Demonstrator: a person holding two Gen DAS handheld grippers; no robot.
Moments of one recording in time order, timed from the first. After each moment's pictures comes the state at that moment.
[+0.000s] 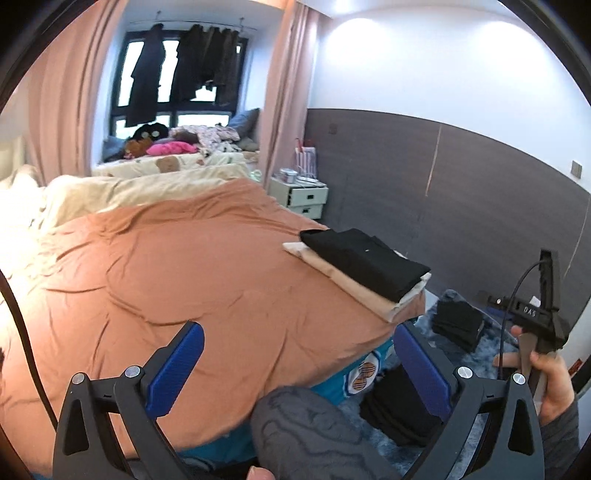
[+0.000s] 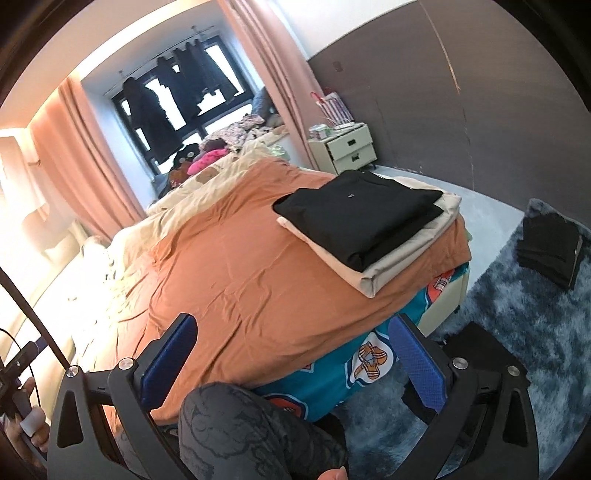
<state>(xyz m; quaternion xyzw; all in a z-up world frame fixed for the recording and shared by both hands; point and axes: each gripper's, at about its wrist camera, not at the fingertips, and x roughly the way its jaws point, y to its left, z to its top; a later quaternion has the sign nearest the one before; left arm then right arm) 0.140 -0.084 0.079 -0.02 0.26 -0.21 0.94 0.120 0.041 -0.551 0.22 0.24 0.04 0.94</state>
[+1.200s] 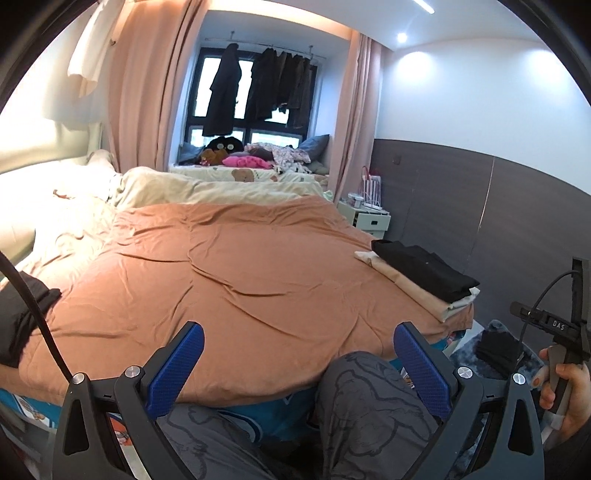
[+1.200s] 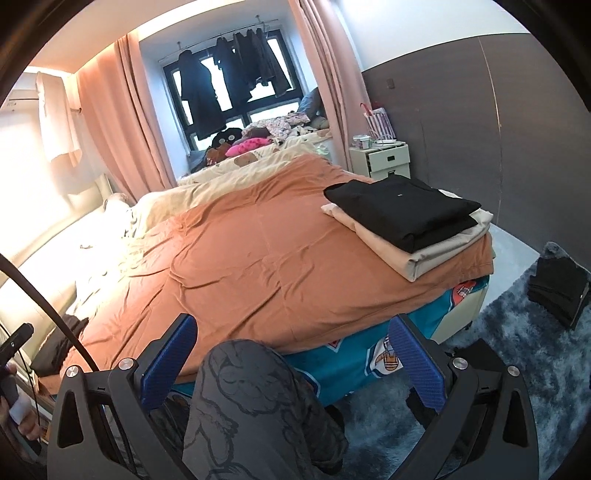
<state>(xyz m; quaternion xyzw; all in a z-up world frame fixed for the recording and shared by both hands) 0.034 -0.003 0.031 -0.06 0.20 -0.08 0.97 0.076 0.136 -0.579 0.14 0.22 0.07 0.96</state>
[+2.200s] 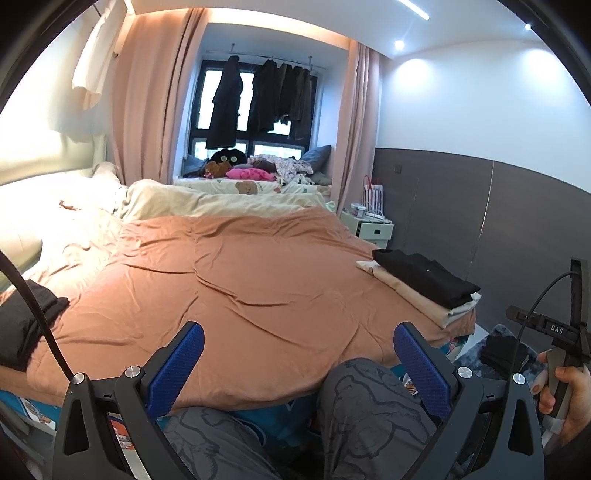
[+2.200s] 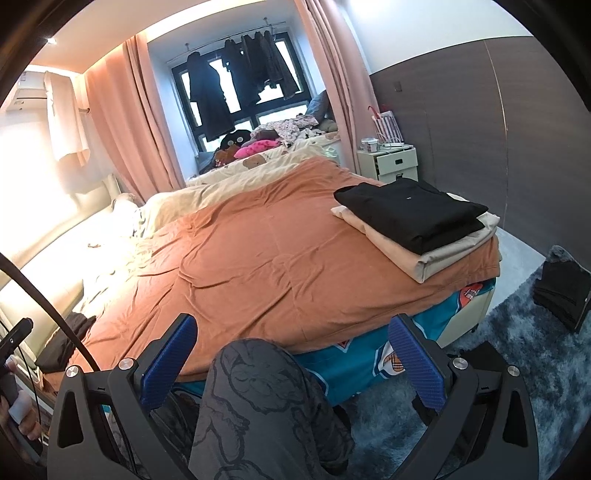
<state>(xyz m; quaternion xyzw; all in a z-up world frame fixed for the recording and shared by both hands) 0.013 -0.008 0.041 -0.05 0.18 -0.07 0.98 0.071 0.145 -0.585 0.14 0.21 0.08 0.96</state>
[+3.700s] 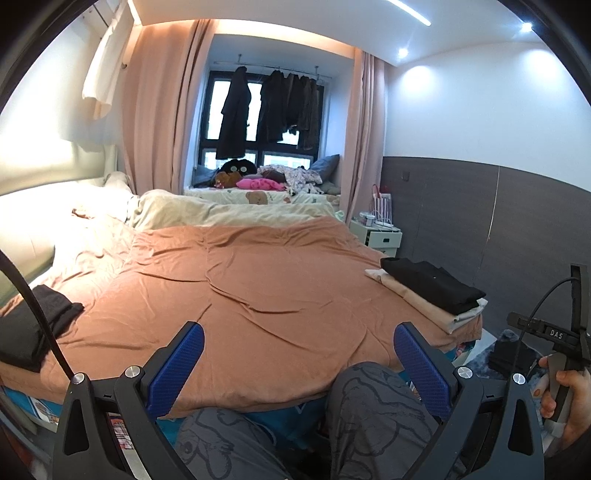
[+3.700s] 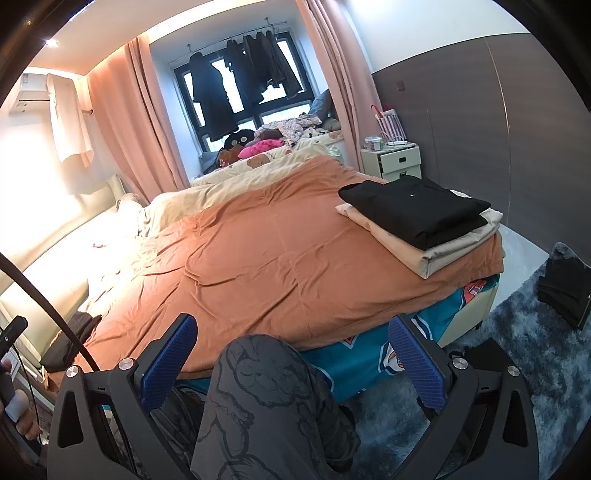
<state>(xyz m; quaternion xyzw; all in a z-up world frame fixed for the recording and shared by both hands) -0.007 -0.008 0.049 -0.04 0.17 -0.05 0.98 0.067 0.152 -0.588 0.14 0.21 0.09 0.96</state>
